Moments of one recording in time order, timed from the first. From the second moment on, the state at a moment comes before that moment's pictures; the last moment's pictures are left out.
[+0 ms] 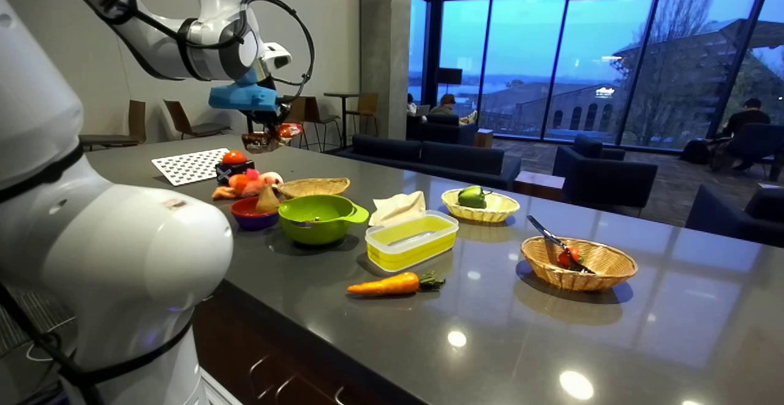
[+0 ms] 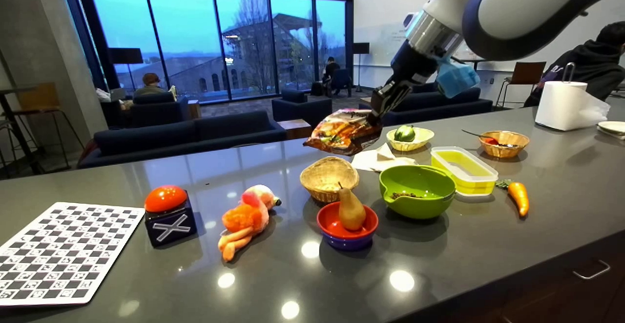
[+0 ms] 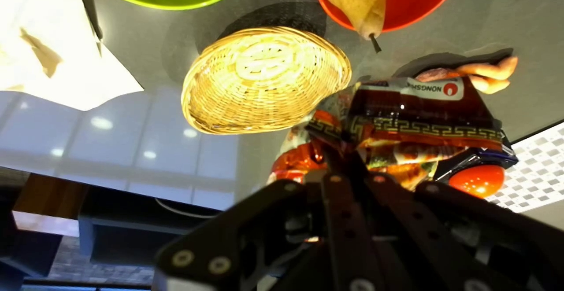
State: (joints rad) arm 0.33 -0.40 0.28 -2.49 0.14 2.73 0.01
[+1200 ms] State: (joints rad) arm 0.20 -0.58 0.25 -2.54 0.10 2.41 0.23
